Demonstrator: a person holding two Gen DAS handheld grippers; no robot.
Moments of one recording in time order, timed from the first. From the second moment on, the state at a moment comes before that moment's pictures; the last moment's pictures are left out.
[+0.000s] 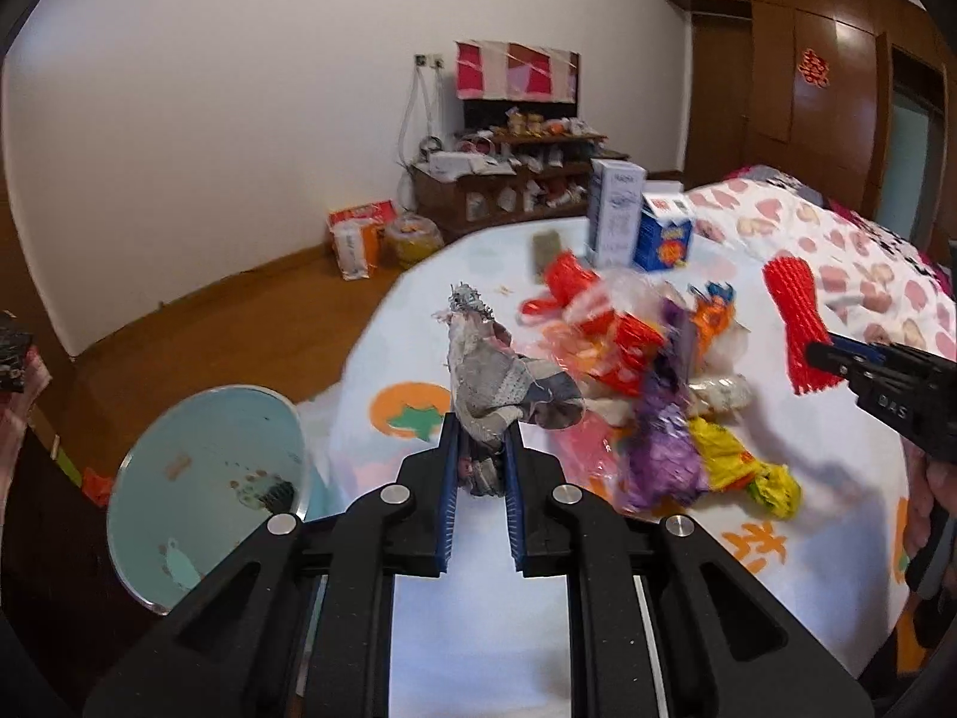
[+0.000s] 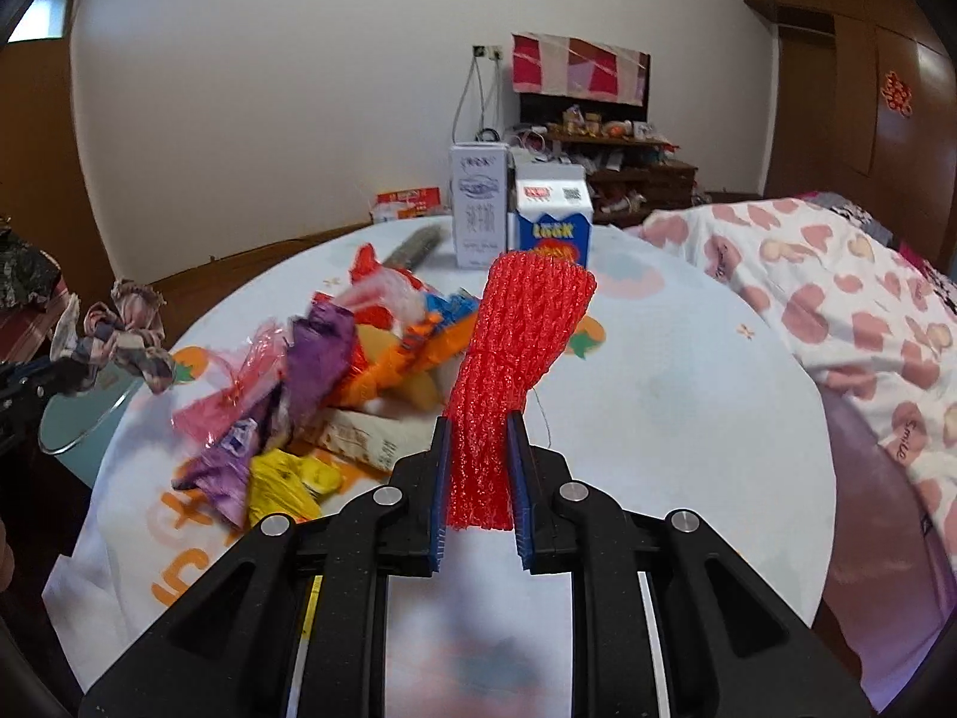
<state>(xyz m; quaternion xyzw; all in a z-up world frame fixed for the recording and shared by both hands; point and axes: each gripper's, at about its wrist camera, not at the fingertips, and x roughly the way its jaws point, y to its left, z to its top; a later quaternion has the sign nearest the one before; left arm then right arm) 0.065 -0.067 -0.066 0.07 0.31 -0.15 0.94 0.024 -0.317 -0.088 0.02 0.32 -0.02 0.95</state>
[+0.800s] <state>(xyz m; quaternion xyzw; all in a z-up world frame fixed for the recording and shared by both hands) 0.080 0.003 -0.065 0.05 0.29 -0.05 0.95 0.074 -0.221 -0.057 -0.01 0.27 0.08 0.96</state>
